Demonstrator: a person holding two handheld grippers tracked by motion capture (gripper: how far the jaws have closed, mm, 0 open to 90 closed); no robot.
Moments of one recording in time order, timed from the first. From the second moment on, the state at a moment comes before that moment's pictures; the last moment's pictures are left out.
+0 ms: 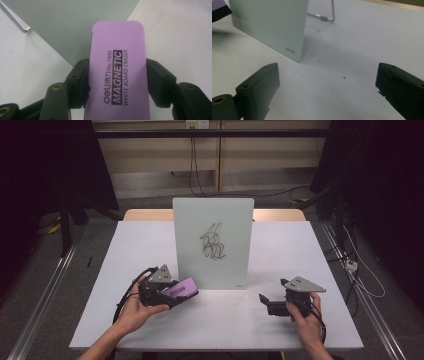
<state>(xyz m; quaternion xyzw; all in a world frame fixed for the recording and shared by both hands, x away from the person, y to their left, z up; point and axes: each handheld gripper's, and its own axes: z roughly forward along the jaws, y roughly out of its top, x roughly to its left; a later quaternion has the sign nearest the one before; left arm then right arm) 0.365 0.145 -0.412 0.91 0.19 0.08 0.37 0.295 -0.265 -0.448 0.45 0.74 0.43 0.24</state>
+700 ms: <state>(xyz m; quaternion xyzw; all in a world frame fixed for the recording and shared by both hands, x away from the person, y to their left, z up) 0.368 0.159 -0.405 0.86 0.23 0.08 0.44 0.296 -0.267 -0.449 0.45 0.74 0.44 0.24</state>
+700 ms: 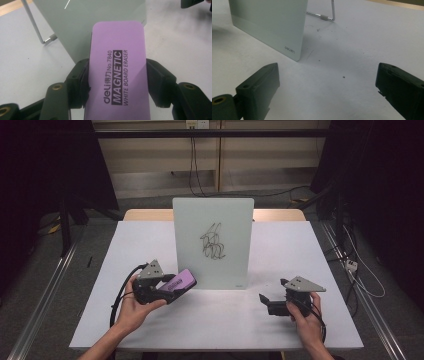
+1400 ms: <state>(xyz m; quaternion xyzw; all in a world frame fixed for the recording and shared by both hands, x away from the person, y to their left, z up) 0.366 0.155 -0.372 0.85 0.19 0.10 0.48 0.294 -0.267 -0.450 0.45 0.74 0.44 0.24</state>
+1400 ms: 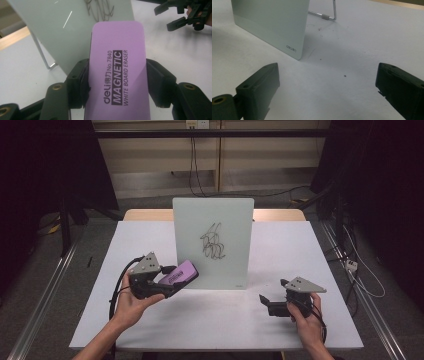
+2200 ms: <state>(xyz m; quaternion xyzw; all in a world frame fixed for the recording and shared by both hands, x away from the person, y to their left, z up) 0.376 0.138 -0.333 0.85 0.18 0.14 0.48 0.295 -0.265 -0.450 0.45 0.75 0.44 0.23</state>
